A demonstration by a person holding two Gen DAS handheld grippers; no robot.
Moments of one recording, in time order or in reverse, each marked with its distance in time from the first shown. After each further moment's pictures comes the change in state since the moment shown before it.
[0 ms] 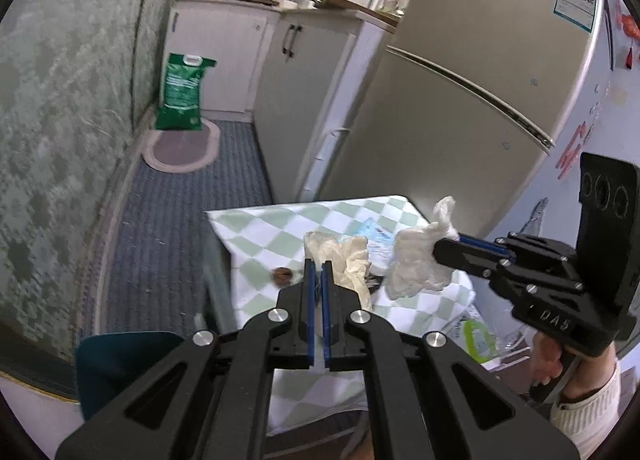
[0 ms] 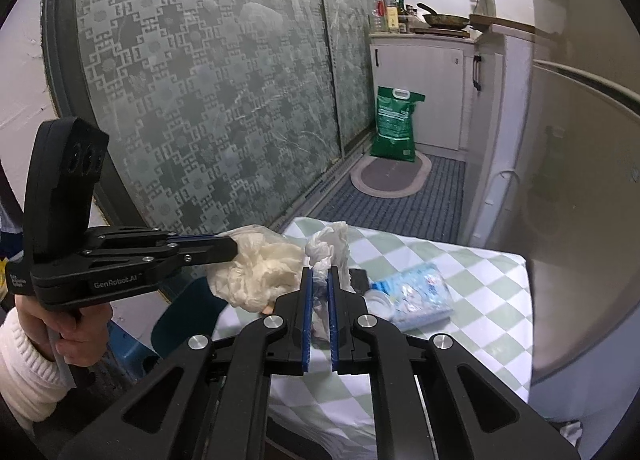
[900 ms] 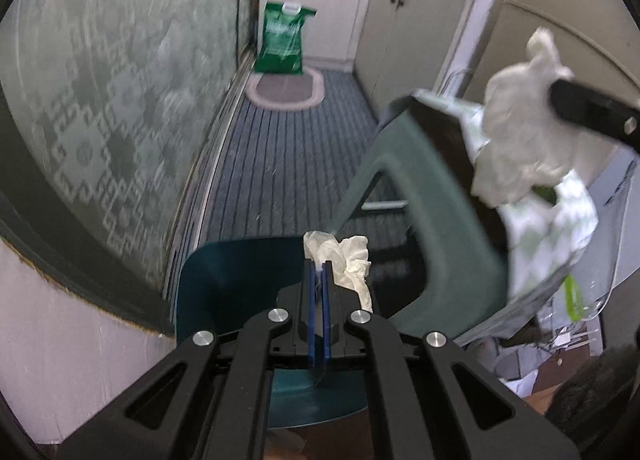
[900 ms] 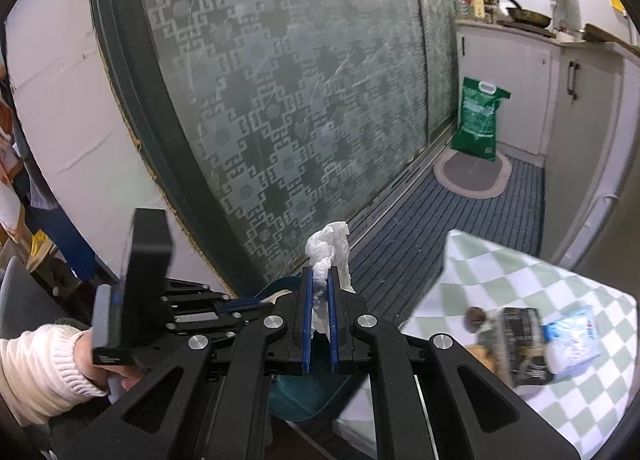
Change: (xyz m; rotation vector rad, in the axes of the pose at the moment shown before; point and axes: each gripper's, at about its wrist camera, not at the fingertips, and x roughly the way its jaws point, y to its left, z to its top) left arm -0.009 0.132 -0.102 -0.079 0.172 0.301; right arm 0.085 0.124 0.017 -0.094 0.105 0.211
